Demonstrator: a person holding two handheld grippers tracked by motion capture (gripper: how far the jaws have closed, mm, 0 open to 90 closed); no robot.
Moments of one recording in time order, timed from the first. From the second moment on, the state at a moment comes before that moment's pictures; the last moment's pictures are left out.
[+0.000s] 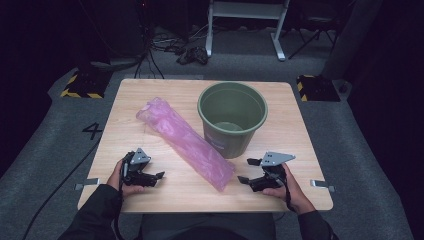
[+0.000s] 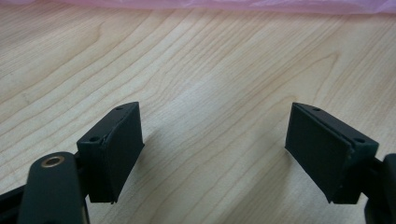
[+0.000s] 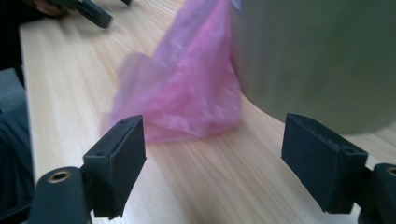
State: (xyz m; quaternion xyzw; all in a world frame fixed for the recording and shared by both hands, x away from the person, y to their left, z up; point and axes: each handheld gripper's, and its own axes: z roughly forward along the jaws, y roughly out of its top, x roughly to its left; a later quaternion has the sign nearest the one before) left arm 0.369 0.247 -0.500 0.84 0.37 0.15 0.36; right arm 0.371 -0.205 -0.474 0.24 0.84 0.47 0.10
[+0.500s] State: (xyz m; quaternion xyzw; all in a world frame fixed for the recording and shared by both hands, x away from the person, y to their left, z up) left arm 0.374 0.254 -0.503 0.84 0.37 0.16 0.35; right arm 0.369 -0.158 -0.482 0.24 0.84 0.48 0.08
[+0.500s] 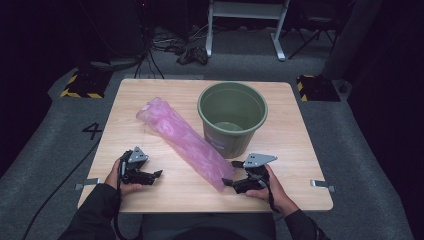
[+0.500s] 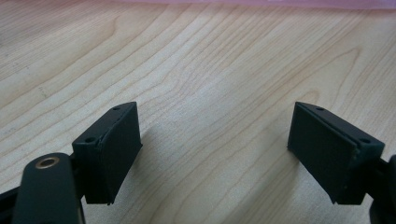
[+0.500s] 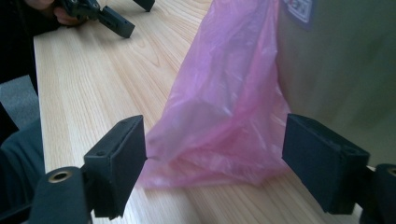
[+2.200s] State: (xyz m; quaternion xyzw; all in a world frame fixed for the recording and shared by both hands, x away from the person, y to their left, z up) left arm 0.393 0.310 -0.463 0.82 0.38 0.19 0.38; right arm 0.424 -0.263 -0.499 0.32 0.85 0.41 0.12
